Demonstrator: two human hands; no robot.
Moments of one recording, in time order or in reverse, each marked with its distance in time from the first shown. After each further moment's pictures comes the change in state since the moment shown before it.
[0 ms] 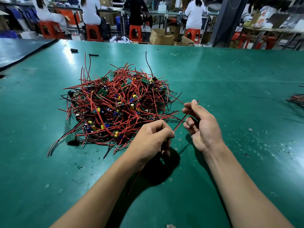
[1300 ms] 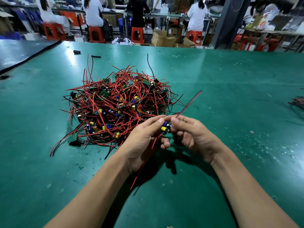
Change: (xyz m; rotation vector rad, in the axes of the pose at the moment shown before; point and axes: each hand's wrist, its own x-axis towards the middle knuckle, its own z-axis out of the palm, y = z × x) left_hand -0.002 0.008 -0.011 -0.485 -0.040 -0.155; right_hand -0.011 0.007 -0.010 -0.201 -0.547 0.231
